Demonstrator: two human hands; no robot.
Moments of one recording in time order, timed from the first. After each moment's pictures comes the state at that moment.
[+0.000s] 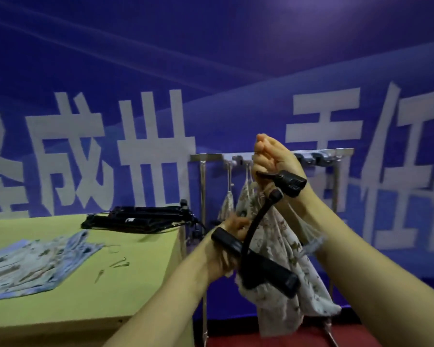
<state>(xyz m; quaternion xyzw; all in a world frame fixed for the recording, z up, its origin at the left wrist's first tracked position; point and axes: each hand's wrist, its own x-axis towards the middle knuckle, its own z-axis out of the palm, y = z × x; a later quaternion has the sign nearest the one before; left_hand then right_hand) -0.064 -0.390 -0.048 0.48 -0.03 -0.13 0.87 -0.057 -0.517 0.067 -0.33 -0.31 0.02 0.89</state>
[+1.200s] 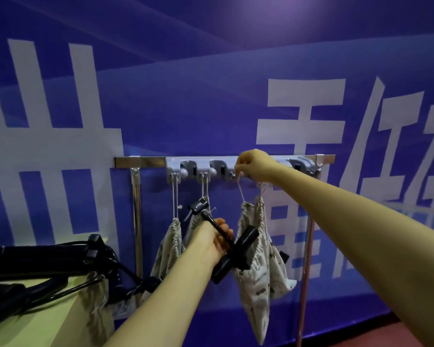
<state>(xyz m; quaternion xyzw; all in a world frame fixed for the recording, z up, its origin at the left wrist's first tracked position) 0.214 -0.489 -0.053 0.49 0.10 -0.10 0.86 0.250 -0.619 0.071 -0.94 -0.09 -0.18 0.26</state>
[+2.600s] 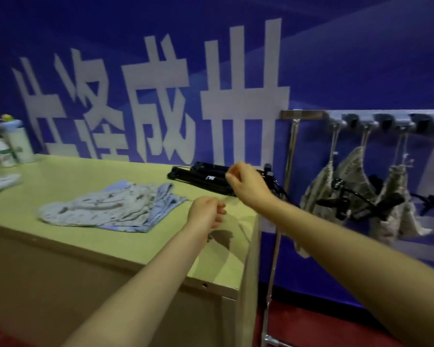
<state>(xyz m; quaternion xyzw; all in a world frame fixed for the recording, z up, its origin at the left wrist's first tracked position) -0.026 -0.207 -0.085 0.70 0.24 0.17 0.65 0.051 -0.292 -0.056 -0.85 -0.31 -0.13 0.41</state>
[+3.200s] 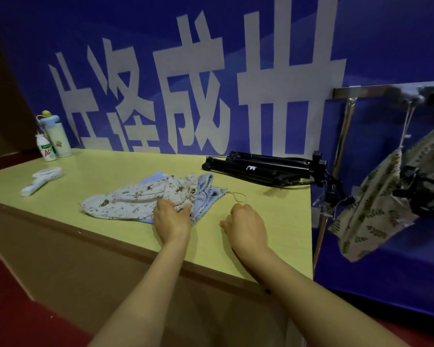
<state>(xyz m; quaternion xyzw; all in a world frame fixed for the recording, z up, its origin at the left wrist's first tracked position) -0.055 -0.048 -0.145 0.75 0.42 0.38 0.35 -0.009 -0.177 -0.150 -0.93 -0.24 -0.10 0.28</state>
